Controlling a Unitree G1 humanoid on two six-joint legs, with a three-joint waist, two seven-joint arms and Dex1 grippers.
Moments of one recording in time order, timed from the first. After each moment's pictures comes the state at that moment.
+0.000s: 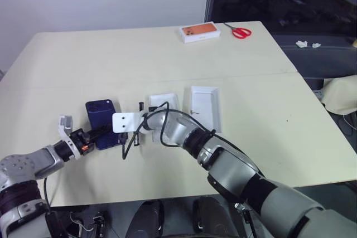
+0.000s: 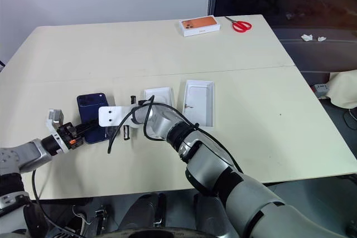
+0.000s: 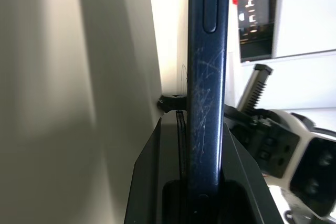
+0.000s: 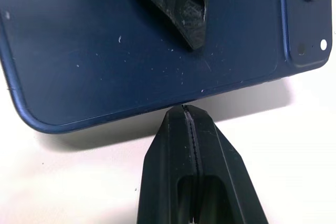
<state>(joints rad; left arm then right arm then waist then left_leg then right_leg) -0.29 0.58 0.70 0.38 -0.97 1.40 -0.67 -1.05 0.19 0.59 0.98 -0.30 -0.04 0.67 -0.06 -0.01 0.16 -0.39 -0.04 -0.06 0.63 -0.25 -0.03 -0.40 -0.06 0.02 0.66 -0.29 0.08</state>
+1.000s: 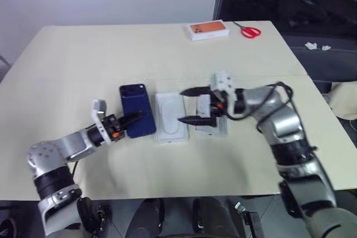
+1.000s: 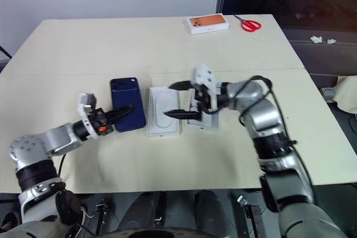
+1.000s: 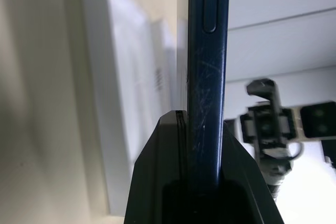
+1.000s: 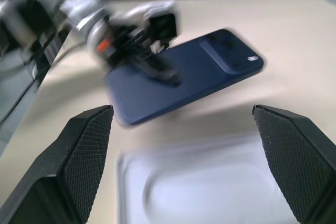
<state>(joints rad) -0.44 0.28 0.67 0.16 -1.17 1.54 -0.34 -0.61 -0.52 0.12 0.00 0.35 0.41 1.27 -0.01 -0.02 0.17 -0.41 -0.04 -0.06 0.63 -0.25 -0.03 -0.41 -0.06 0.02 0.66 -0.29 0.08</state>
